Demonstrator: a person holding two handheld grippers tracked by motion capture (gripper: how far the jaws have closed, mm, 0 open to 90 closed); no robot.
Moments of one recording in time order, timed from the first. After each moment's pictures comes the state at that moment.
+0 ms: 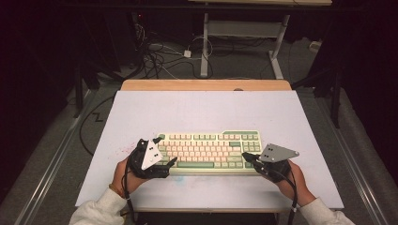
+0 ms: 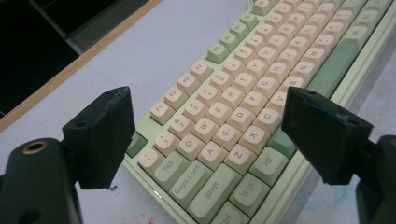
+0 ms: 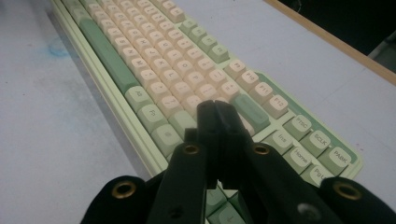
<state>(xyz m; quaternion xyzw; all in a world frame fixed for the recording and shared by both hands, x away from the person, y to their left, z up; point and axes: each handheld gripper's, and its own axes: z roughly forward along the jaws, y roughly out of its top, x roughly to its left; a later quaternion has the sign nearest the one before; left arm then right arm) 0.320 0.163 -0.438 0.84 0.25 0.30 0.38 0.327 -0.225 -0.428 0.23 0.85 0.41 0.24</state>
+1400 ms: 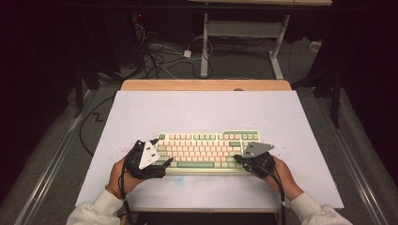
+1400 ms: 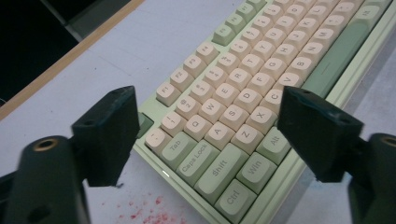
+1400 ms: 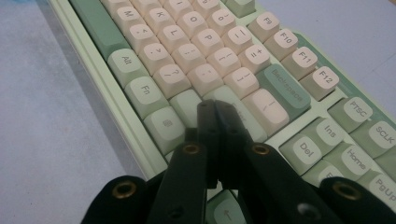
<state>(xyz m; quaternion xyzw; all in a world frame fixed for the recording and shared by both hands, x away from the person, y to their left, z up) 0.320 0.174 -0.437 0.85 0.26 0.29 0.37 0.352 -0.196 -0.452 0.23 0.89 0.33 0.21</state>
